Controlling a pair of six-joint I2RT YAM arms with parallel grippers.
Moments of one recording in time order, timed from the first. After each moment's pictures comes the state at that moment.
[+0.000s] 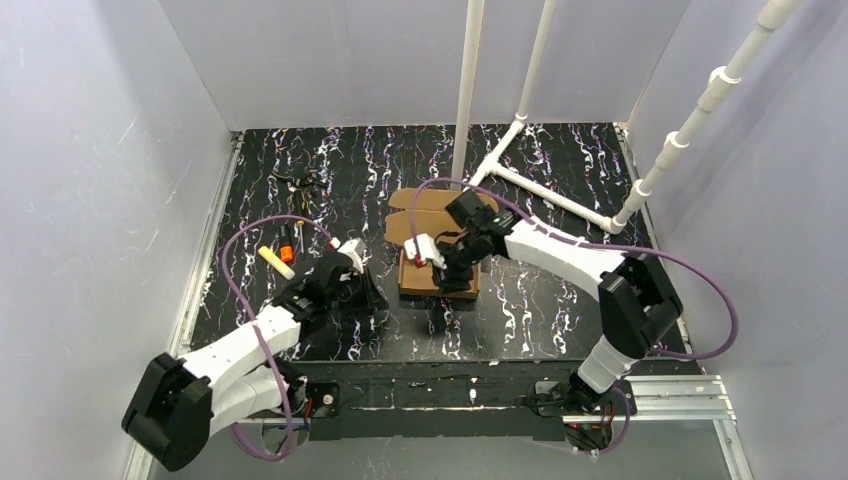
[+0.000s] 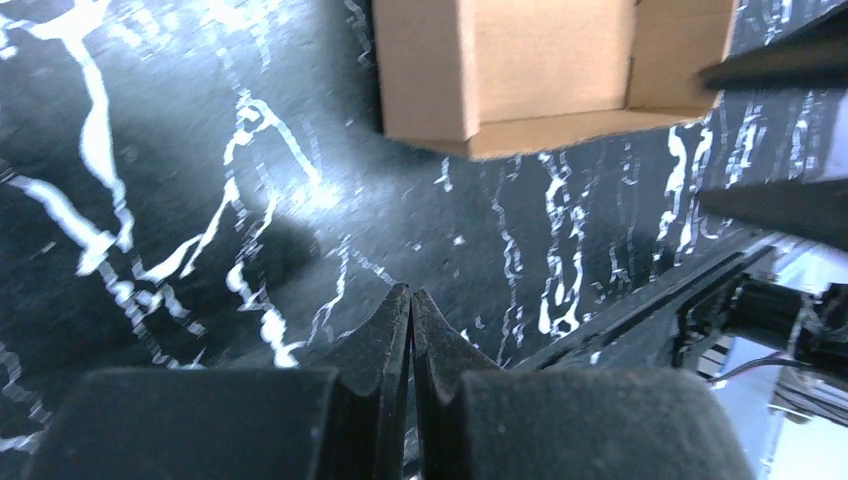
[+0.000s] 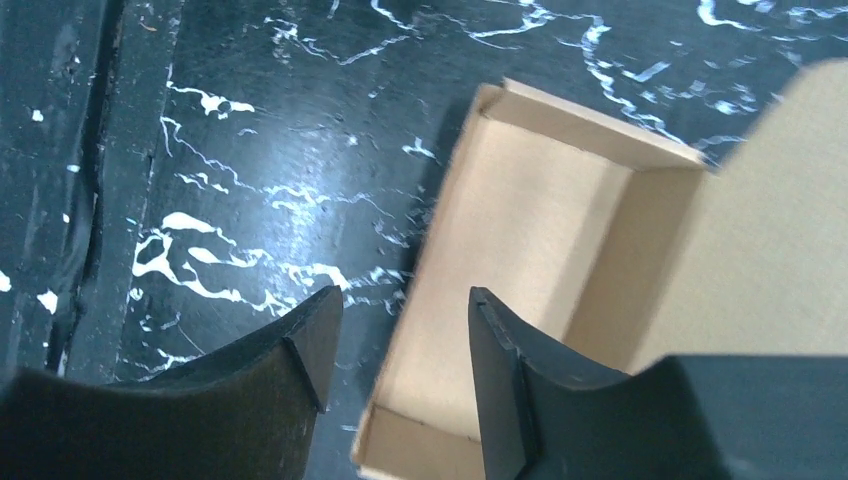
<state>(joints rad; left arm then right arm) -0.58 0.97 0.43 -0.24 0.16 -0.67 0.75 1.61 1.20 -0.68 -0.67 -0.98</state>
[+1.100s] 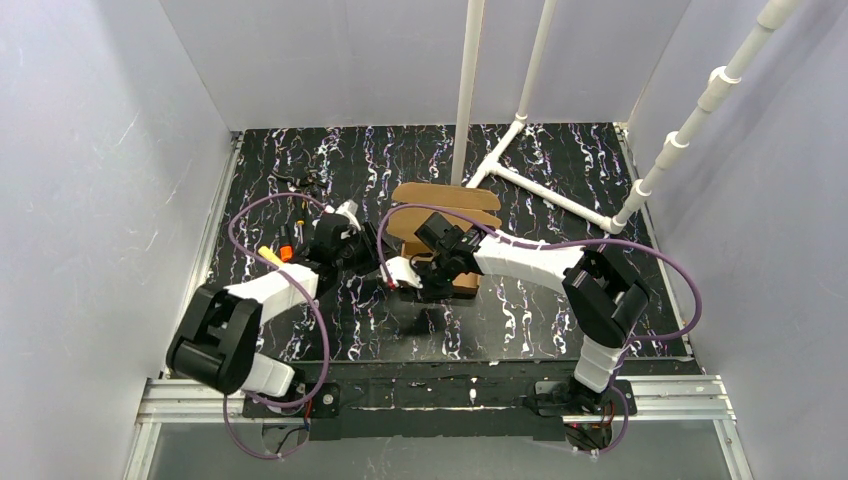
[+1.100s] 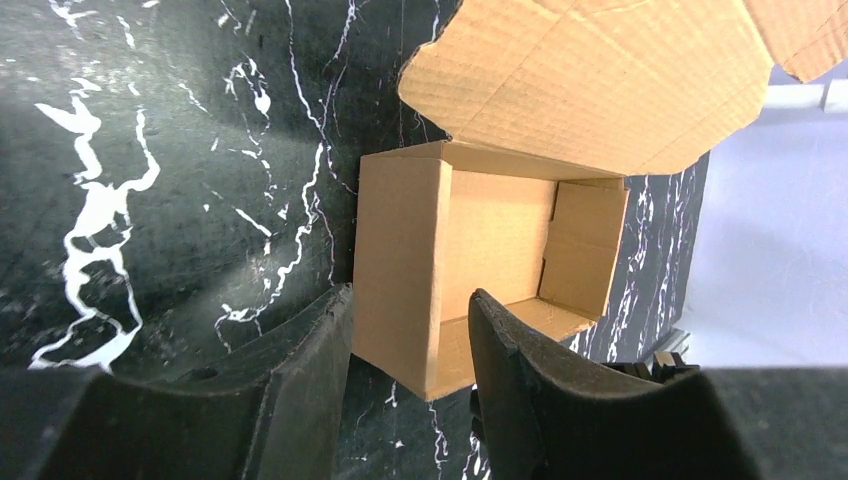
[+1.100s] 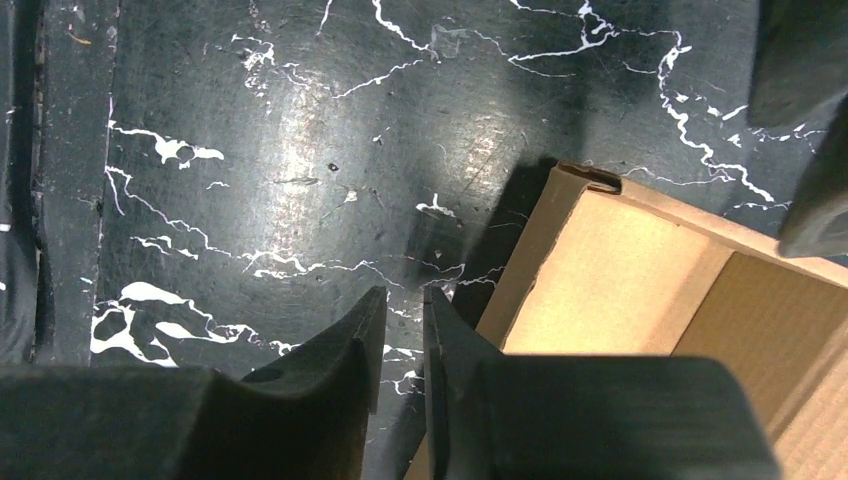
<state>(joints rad) -0.39 1.38 0.59 0.15 0.28 -0.79 0.92 1.77 1.20 -0.56 -0.49 -0.87</state>
